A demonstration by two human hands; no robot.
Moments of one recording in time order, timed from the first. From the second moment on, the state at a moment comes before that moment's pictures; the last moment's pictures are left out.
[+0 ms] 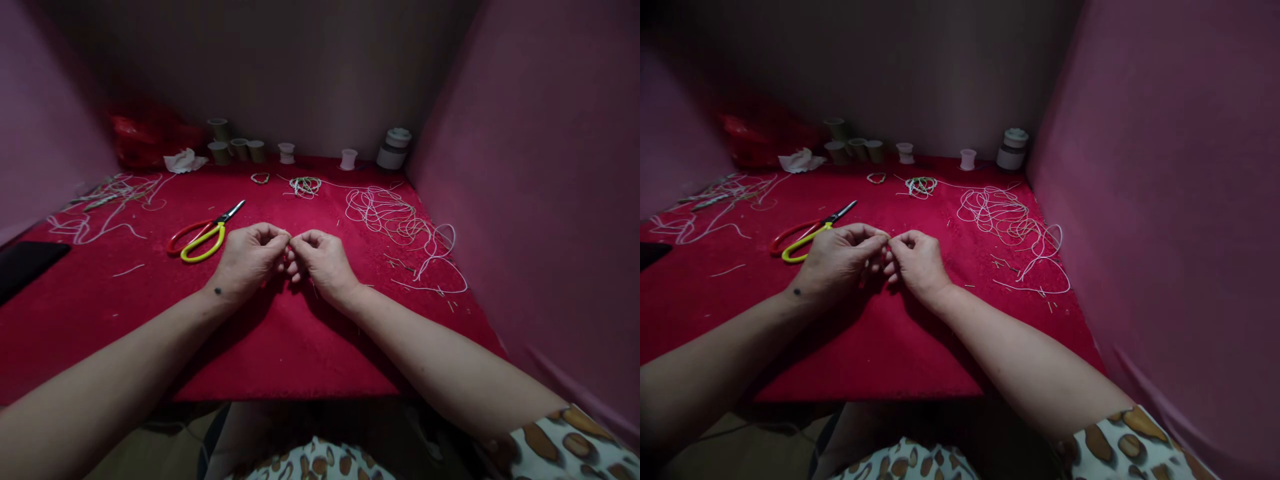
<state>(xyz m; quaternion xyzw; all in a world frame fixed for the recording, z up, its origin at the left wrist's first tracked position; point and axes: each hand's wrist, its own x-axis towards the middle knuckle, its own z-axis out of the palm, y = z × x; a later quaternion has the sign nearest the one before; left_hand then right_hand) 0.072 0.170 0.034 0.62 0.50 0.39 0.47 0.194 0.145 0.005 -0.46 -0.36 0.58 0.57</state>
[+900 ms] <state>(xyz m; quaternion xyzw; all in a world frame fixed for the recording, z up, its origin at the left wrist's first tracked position) 0.073 0.169 0.035 0.59 0.49 0.34 0.54 0.193 0.147 0.007 -0.50 -0.35 0.54 0.58</state>
